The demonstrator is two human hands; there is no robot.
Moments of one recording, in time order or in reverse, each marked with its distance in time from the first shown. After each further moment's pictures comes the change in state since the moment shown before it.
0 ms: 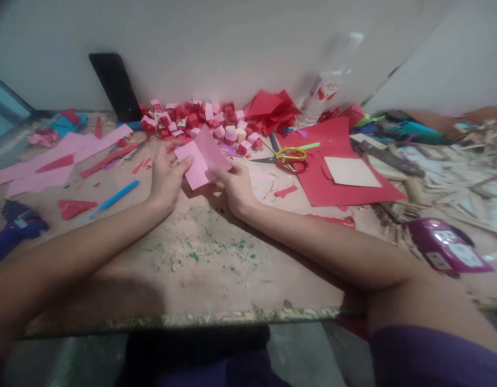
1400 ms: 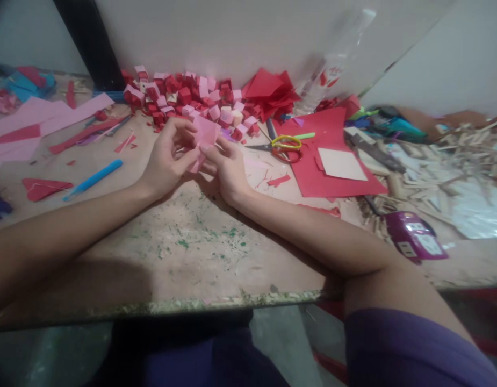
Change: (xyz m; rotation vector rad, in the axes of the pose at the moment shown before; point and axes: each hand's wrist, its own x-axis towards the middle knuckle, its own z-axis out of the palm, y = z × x) left_hand -0.012 0.008 0.003 0.006 -0.330 0.245; right_hand -0.010 -0.005 0.005 -0.047 -0.110 0.063
